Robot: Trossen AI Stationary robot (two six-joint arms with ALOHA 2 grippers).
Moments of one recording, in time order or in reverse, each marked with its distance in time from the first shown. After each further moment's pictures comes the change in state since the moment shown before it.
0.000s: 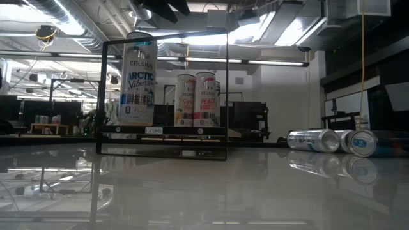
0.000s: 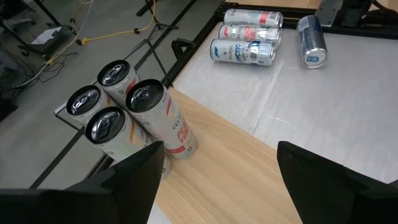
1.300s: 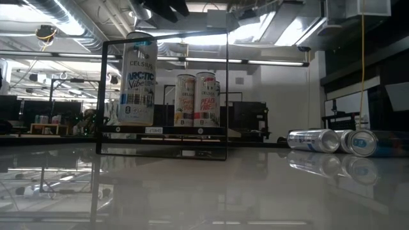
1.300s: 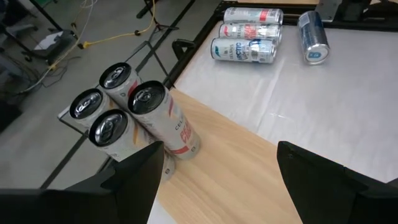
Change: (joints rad) left arm 0.000 0.000 0.000 -0.003 -0.001 0.030; right arm 0.022 0.000 0.242 -0.167 -0.143 0.106
